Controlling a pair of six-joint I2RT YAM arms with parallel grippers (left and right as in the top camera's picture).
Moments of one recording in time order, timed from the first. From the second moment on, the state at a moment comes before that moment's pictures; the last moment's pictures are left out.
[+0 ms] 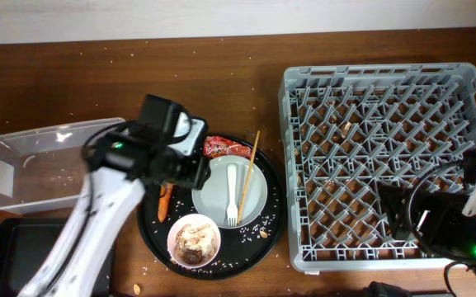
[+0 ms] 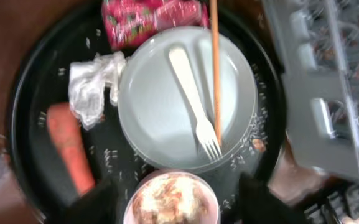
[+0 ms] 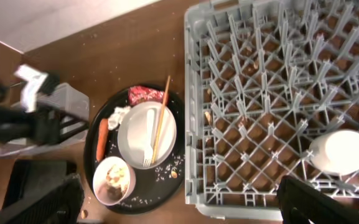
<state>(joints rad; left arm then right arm) -0.36 1.44 1.31 -1.08 0.22 -0.04 -0.30 0.98 1.81 -1.69 -0.50 0.05</state>
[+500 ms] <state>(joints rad) -0.34 1.38 1.41 -1.10 0.12 -0.11 0.24 1.04 1.33 -1.23 -0.38 0.23</state>
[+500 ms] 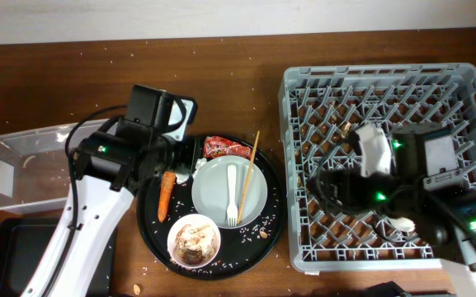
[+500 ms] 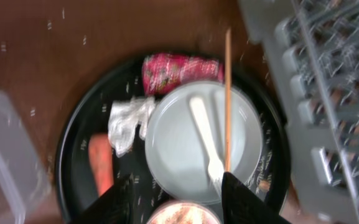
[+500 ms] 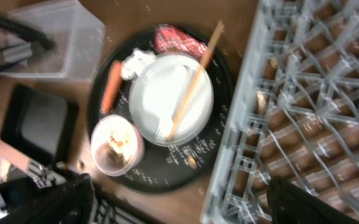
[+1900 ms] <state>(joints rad) -0.04 1.19 1.46 -1.28 0.01 -0.14 0.36 1.67 1.60 -1.12 0.04 0.30</state>
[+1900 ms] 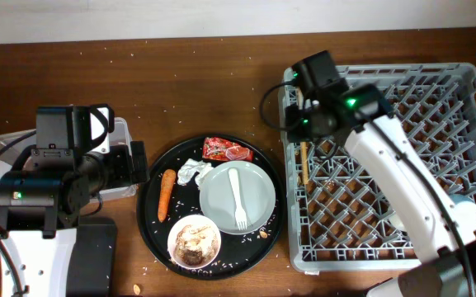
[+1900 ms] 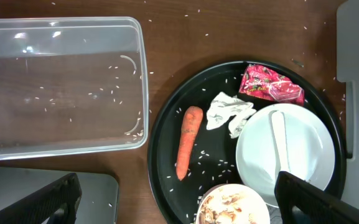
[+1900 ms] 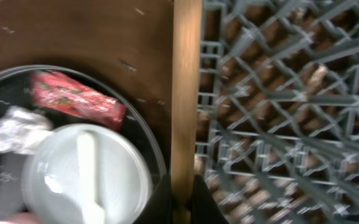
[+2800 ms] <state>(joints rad) -0.04 1.19 1.46 -1.28 0.01 -0.14 0.73 2.07 1.44 -0.95 -0.10 0.52</state>
